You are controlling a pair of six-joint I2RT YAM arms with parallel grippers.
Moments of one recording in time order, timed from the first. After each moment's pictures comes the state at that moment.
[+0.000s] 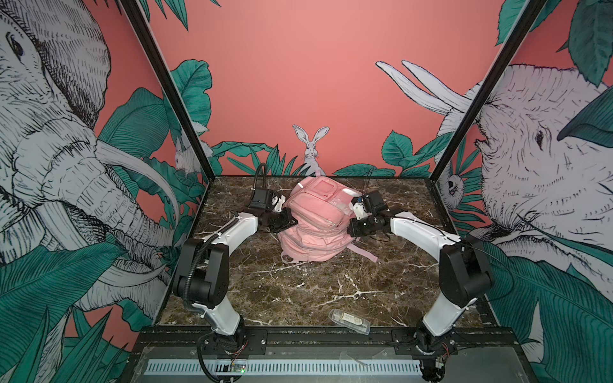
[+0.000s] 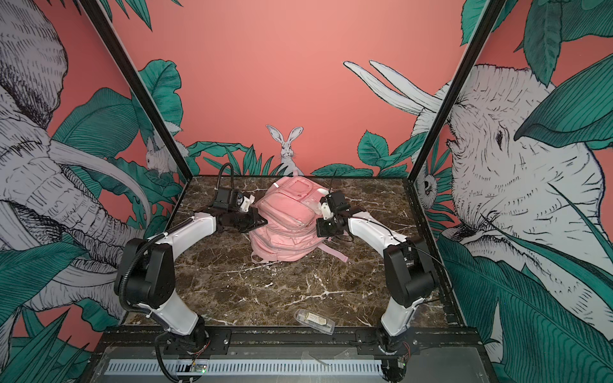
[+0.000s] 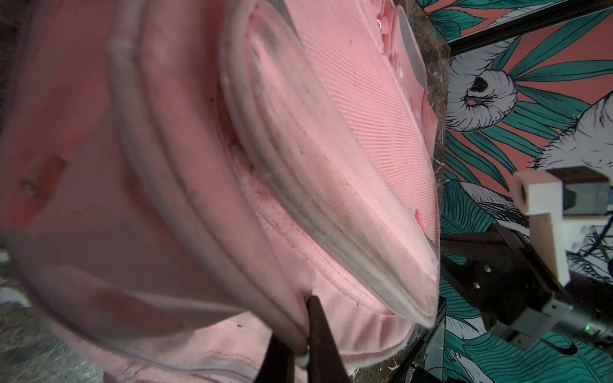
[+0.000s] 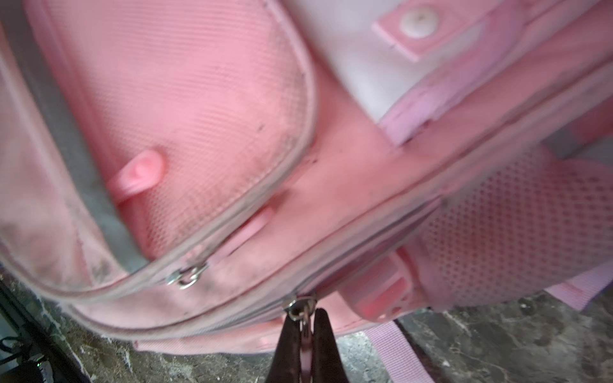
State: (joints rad) left arm -0.26 1.67 1.15 -0.40 0.57 -0.53; right arm 0.42 1.74 1.27 -0.58 -0.28 0.25
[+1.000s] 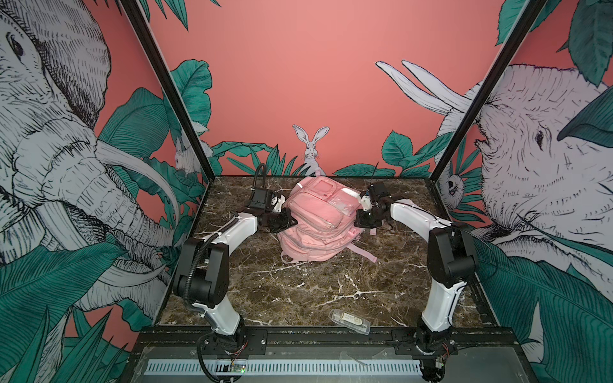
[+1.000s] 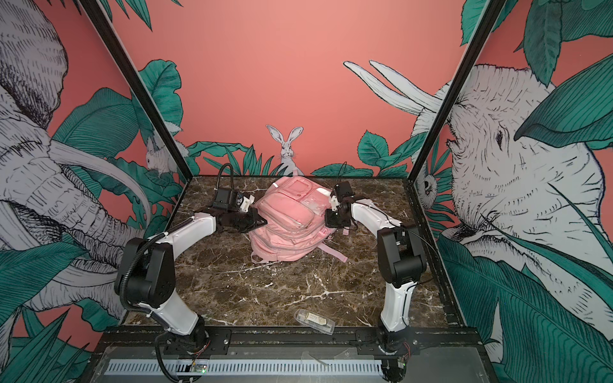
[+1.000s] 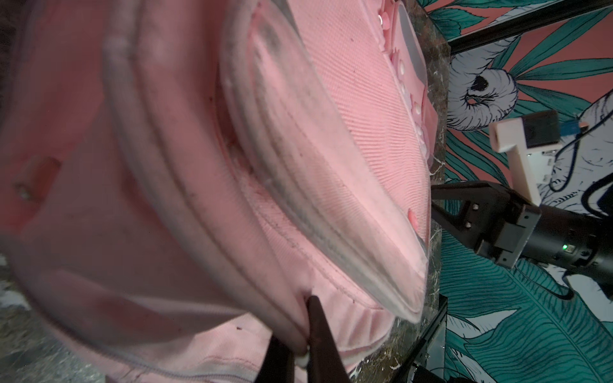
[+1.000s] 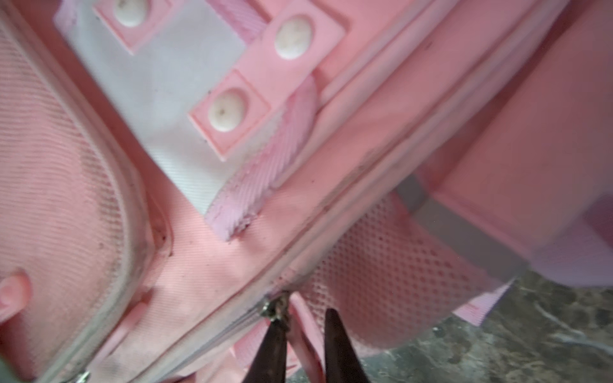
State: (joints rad) left arm -0.26 1.67 1.14 -0.39 0.59 -0.52; right arm 0.31 1.90 1.44 -0.70 -0.25 0.24
